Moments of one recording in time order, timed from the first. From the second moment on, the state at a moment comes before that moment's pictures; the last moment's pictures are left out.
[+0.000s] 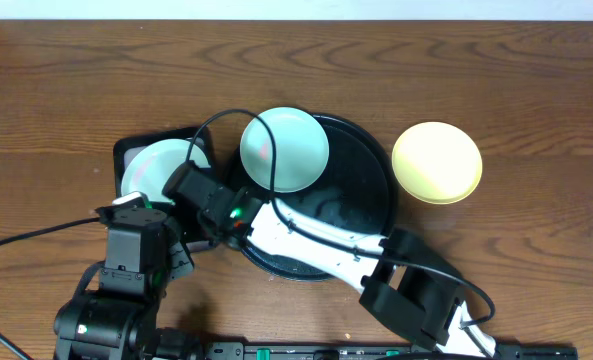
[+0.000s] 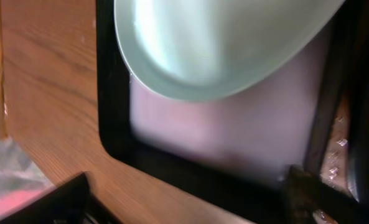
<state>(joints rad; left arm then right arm) -0.17 0.70 0.89 -1.18 -0.25 -0.53 1.10 2.16 1.71 -0.47 -0.16 0.95</state>
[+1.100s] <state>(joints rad) -0.17 0.60 0.89 -1.24 -0.61 -0.83 1.12 2.26 1.71 -0.30 0.13 1.42</state>
